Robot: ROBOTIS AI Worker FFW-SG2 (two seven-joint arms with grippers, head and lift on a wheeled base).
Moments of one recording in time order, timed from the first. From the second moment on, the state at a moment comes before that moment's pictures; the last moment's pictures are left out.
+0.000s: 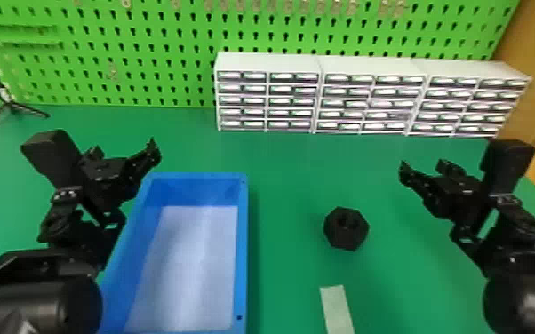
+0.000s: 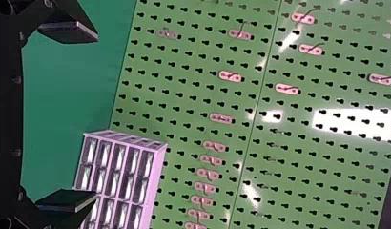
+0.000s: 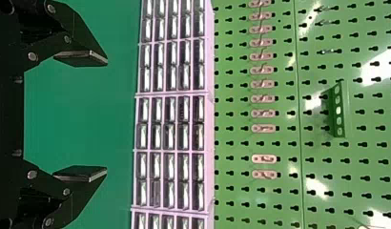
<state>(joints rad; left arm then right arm) -0.02 0.06 0.04 -1.79 0.28 0.19 0.00 -0.04 -0.07 -0.23 -1.84 -0.05 0.45 0.31</state>
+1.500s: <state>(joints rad) -0.02 0.06 0.05 -1.79 0.28 0.19 0.00 -0.02 -0.06 -0.18 -1.92 -0.07 0.57 0.29</state>
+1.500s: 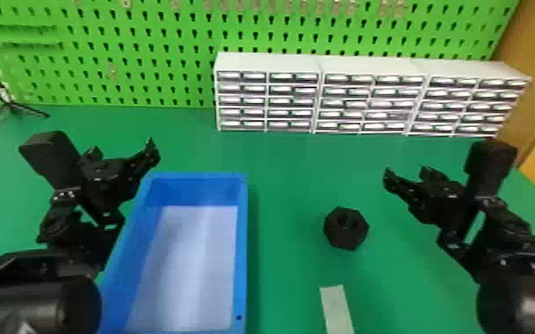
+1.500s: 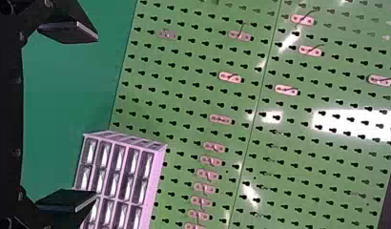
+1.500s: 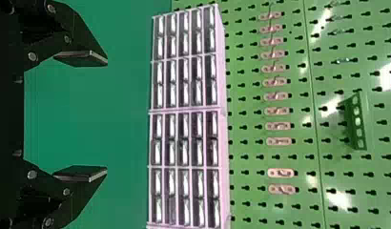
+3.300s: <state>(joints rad) 0.00 0.06 0.06 -1.80 0.29 0.19 0.00 -0.02 -0.10 -0.09 -2.35 0.05 1.48 0.19</state>
